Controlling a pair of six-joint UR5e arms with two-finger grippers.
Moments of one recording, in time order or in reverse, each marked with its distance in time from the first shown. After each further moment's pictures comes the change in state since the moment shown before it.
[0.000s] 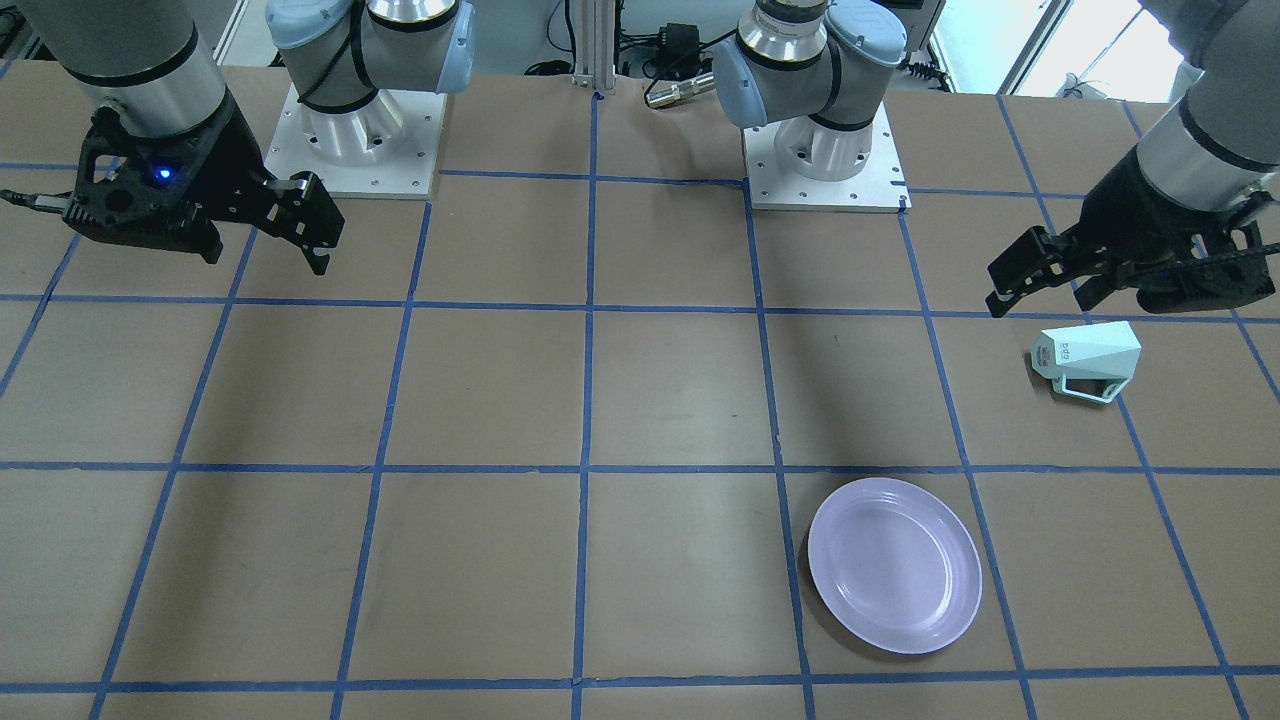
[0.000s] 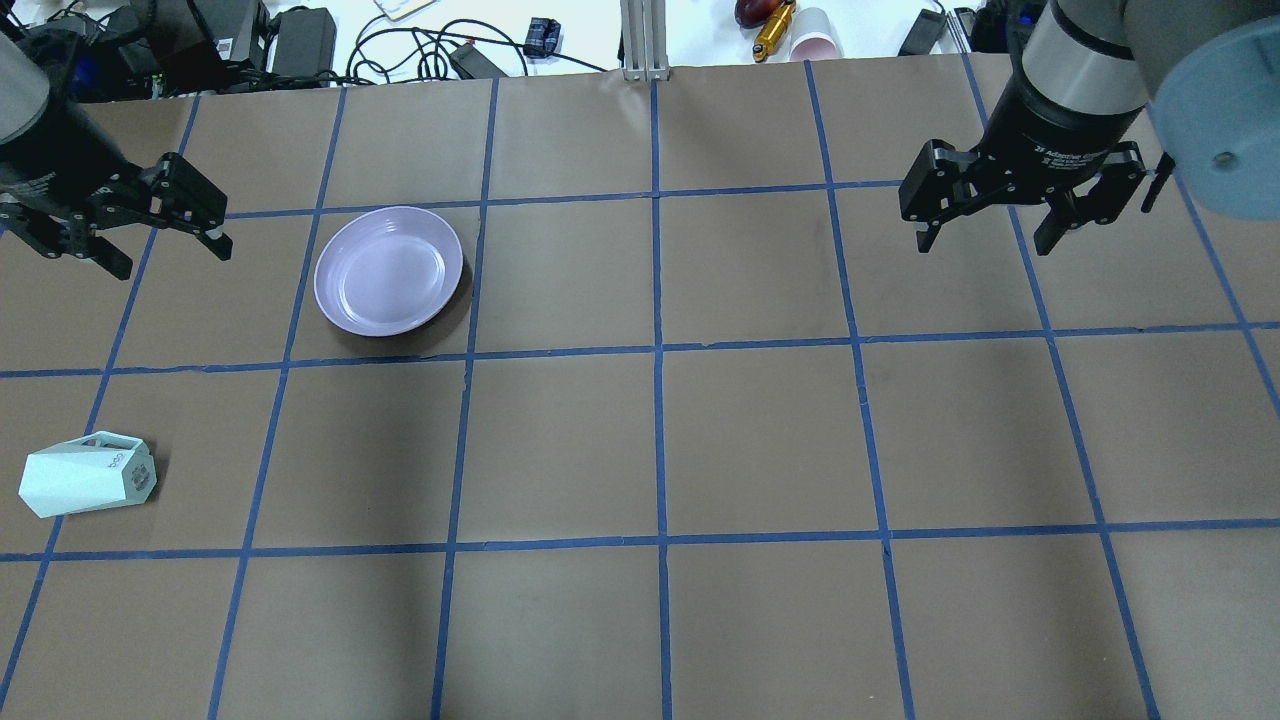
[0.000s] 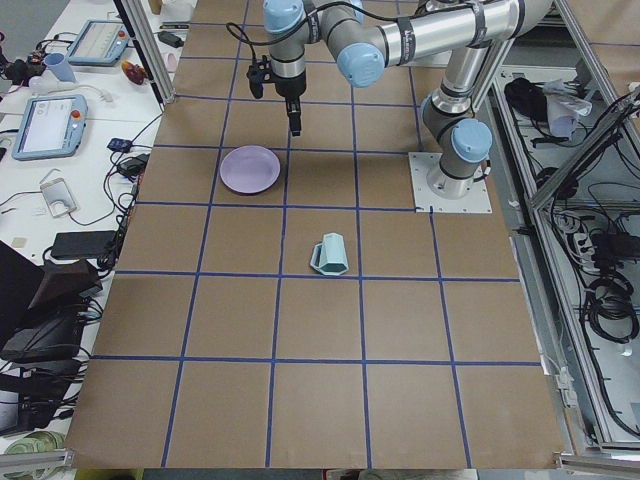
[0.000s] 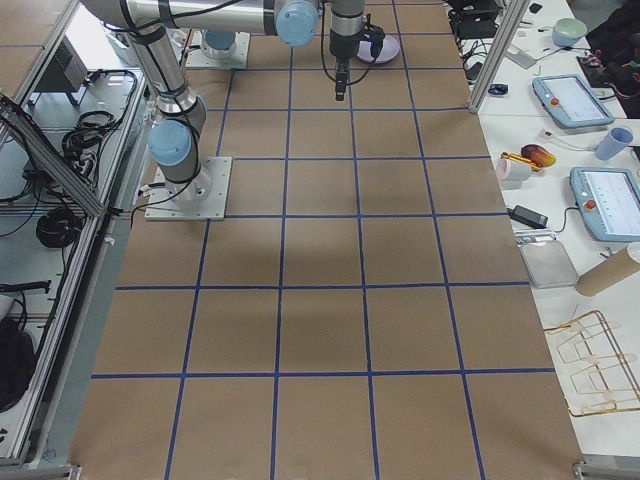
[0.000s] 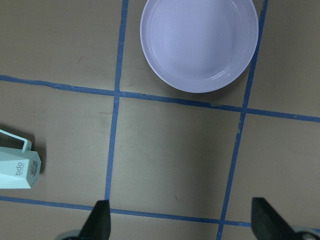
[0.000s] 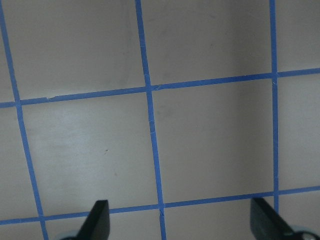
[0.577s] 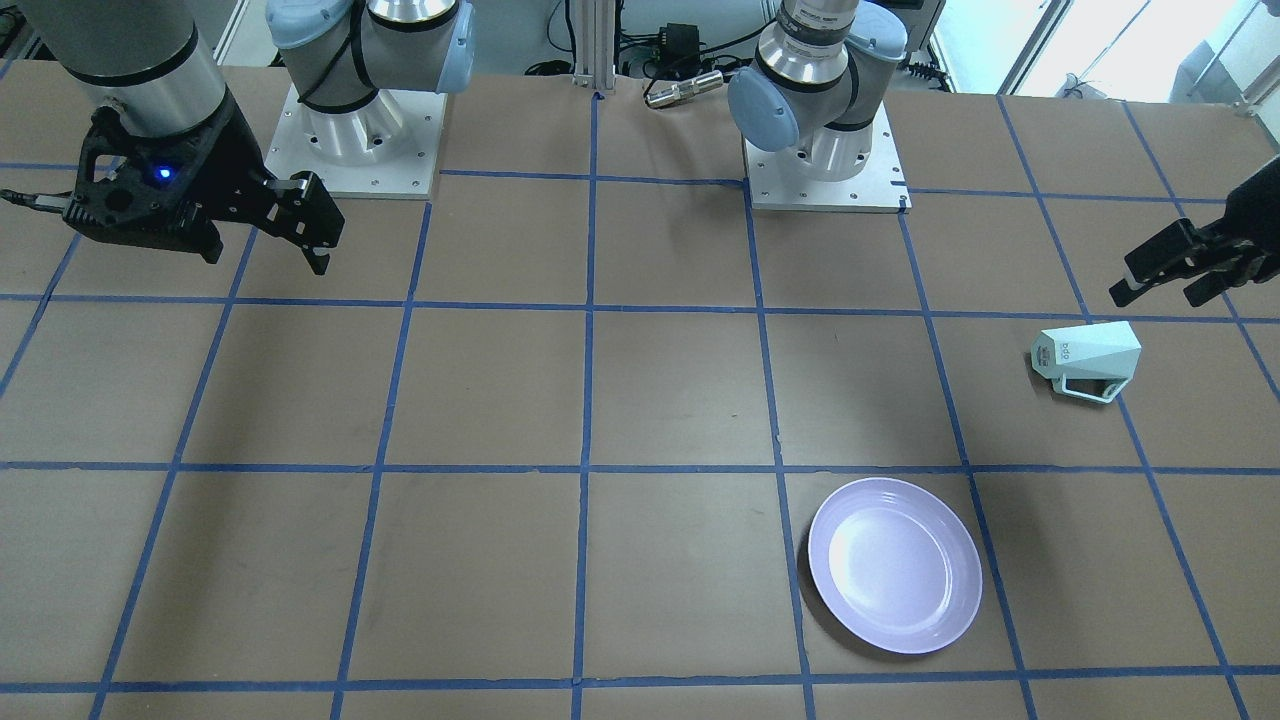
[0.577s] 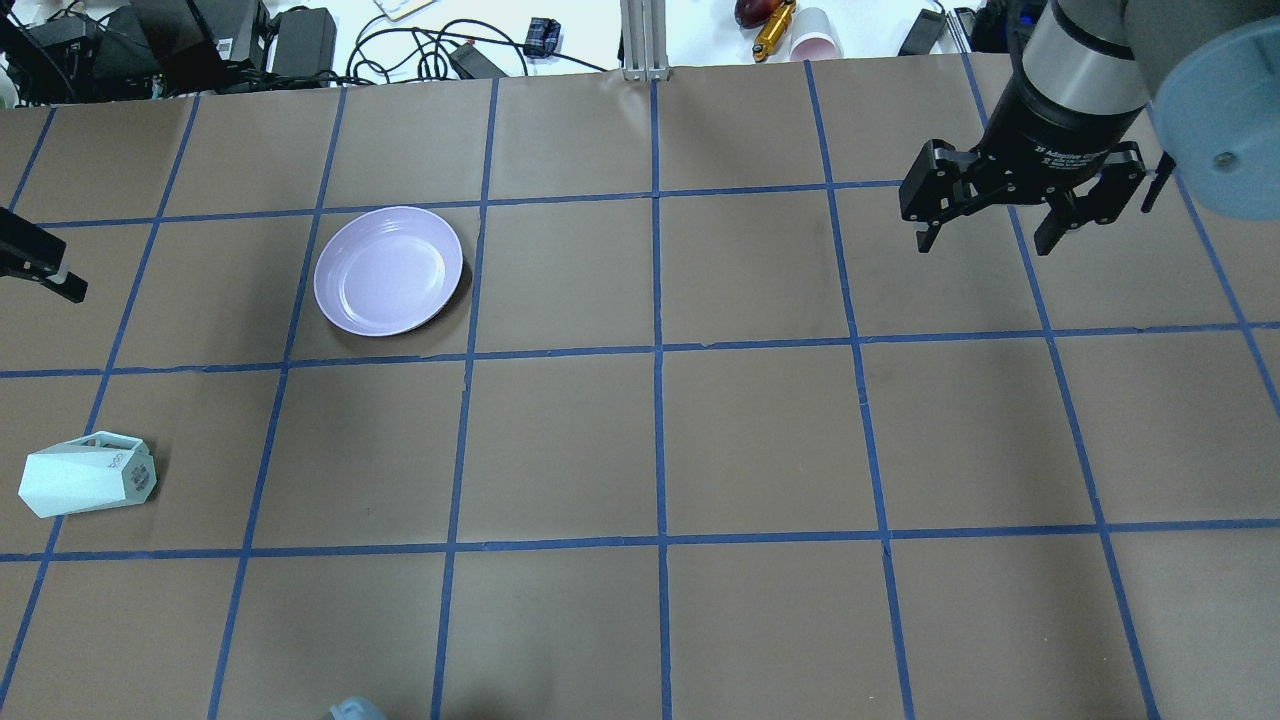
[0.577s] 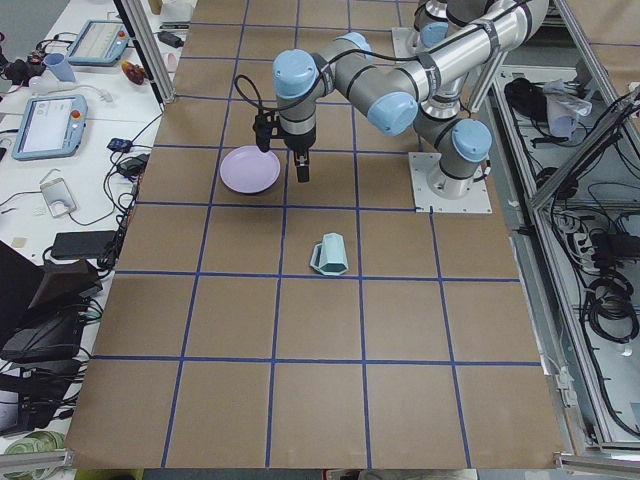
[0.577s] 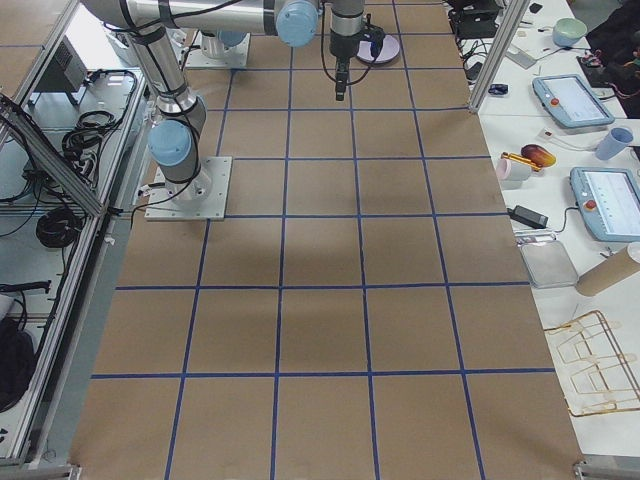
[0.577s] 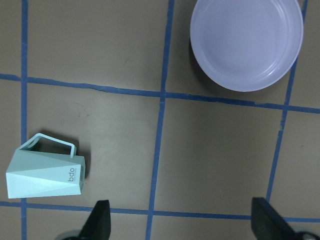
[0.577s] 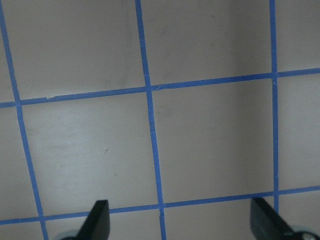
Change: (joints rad) left arm 0.294 -0.049 -0.006 -0.004 -0.047 0.330; right arm 0.000 0.000 0.000 0.000 0.000 0.000
